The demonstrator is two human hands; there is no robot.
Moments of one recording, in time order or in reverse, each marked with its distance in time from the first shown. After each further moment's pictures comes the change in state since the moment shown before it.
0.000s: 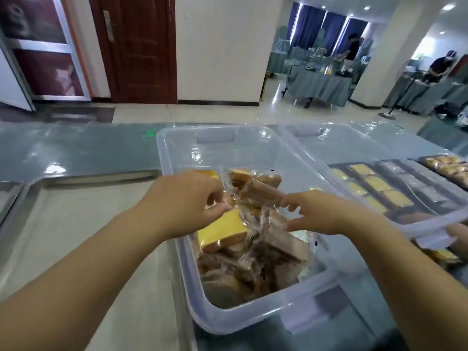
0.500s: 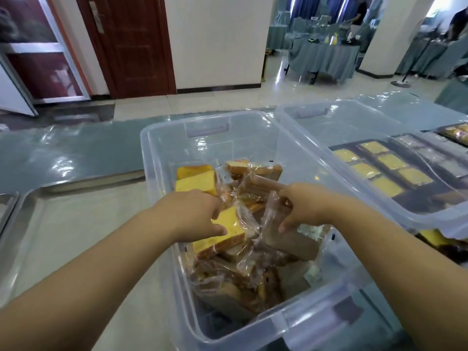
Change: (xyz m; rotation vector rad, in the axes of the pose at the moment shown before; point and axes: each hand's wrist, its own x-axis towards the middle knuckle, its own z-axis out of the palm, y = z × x) left_hand 0.045 -0.001 0.041 0.188 -0.503 -0.079; right_hand 0.044 0.010 0.013 -0.005 -0.061 0.019
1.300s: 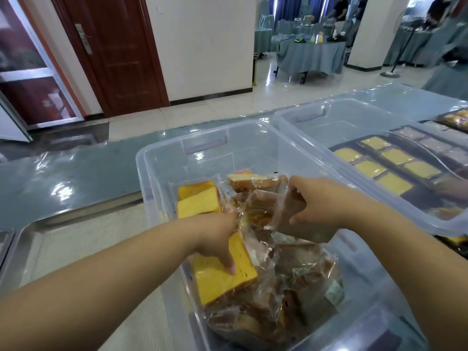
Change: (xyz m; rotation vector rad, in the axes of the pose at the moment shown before) left_hand 0.052 -0.001 0.007 -0.177 -0.295 0.093; right_hand -0.001 -0.002 -0.019 0.073 0.201 0.028
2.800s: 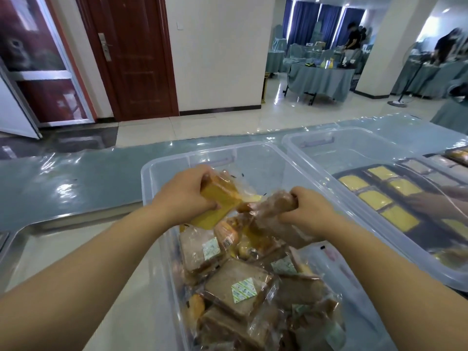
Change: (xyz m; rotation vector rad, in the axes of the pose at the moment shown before) left_hand -0.003 -0.048 -0.057 -0.452 0.778 0.018; right_hand 0.059 0.009 0.011 0.349 0.175 0.130
